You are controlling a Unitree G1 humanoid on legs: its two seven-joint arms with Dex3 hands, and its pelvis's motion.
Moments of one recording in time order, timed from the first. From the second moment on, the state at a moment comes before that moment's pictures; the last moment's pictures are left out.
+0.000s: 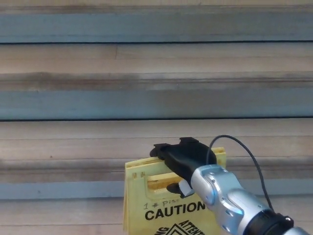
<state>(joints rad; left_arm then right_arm) 0.37 0.24 0.50 1.06 -0.26 -0.41 -0.20 -0.60 -0.09 0.68 0.79 -0.78 0.12 -0.04</state>
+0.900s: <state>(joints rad) 0.37 0.24 0.48 1.08 -0.26 -0.45 -0.21 -0.51 -0.24 0.77 0.85 -0.91 0.05 -0.48</state>
